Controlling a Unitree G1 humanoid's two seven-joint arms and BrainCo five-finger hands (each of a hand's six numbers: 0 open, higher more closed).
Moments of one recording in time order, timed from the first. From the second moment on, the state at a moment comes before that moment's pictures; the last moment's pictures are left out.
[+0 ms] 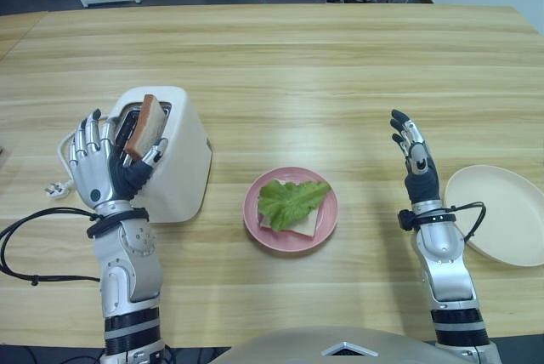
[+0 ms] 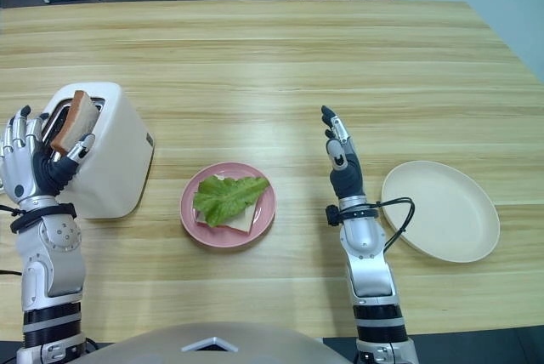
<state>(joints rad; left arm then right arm) 0.09 0.31 0.27 -0.22 0.91 0.15 0.21 0.08 -0.19 0.07 -0.18 -0.10 -0.17 -0.01</state>
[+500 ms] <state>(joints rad) 0.08 0.29 0.32 -0.41 0.77 -0.08 0.59 0.10 -0.19 0.05 -0.18 -0.11 -0.17 0.00</state>
